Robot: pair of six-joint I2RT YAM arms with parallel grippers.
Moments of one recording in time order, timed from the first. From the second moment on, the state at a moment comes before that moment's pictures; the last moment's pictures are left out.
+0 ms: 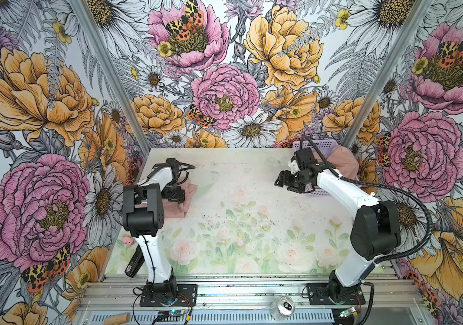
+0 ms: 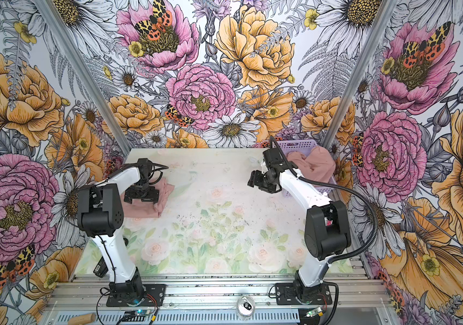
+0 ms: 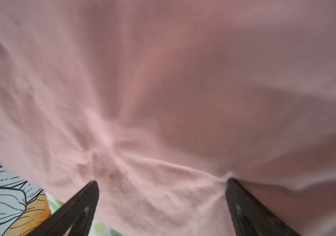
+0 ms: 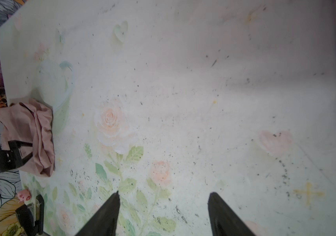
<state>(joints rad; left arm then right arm) 0.02 1.98 1.46 -0.98 -0.33 -0.10 0.22 1.72 1.45 -0.79 -0.28 0.47</state>
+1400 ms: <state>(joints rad) -0.43 1.70 1.52 -0.90 -0.14 -0.38 -0.05 1.68 2.12 -0.94 0.10 0.32</state>
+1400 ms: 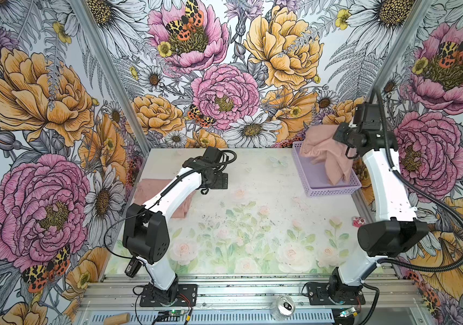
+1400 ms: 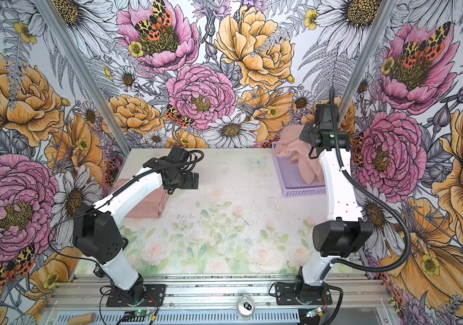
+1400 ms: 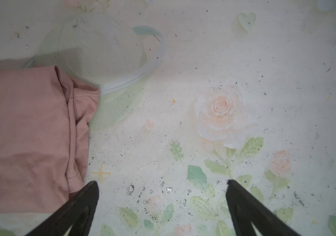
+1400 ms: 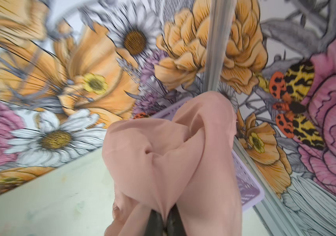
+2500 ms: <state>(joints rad) -0.23 1.30 1.26 -0.86 -0.21 -0.47 0.38 1.63 1.48 -0.87 -0.57 0.49</state>
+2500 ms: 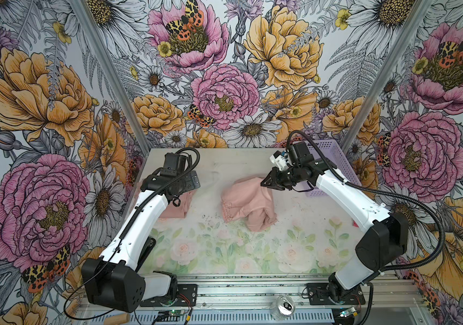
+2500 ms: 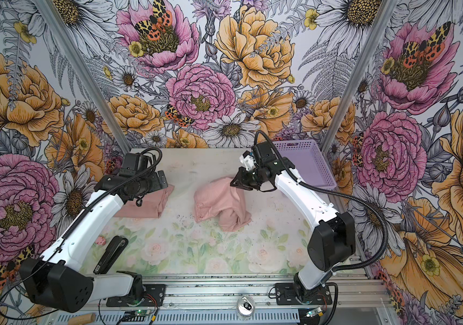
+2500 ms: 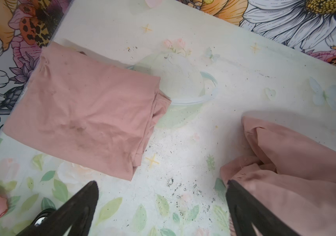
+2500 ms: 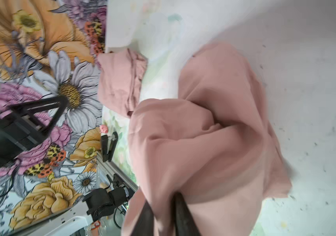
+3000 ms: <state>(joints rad) -0.63 1.36 0.96 -0.81 0.00 -0.63 0.35 1.54 1.36 -0.85 -0.33 0.51</state>
